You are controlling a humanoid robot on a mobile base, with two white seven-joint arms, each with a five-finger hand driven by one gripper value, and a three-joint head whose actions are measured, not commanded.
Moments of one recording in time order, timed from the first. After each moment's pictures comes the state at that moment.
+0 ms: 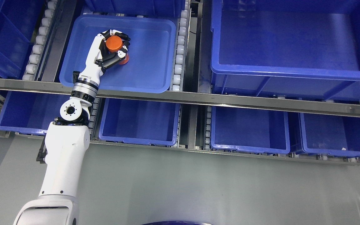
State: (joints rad) left arm -0.54 0.06 0.05 -1.06 0.07 -0.32 -0.27; right arm 0.00 0.00 0.00 0.00 0.00 0.04 0.03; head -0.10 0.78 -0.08
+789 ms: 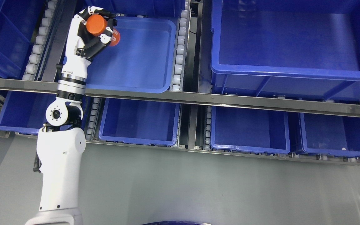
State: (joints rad) left arm -0.42 0.02 0.14 -1.40 0.21 -0.38 -0.34; right arm 0.00 0.00 0.00 0.00 0.00 0.04 0.03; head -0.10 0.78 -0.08
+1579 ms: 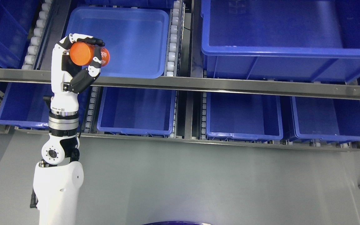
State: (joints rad) left arm -0.19 0.01 0.13 -1.59 0.23 -0.63 -0.35; right arm 0.00 0.00 0.00 0.00 0.00 0.04 0.03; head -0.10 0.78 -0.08
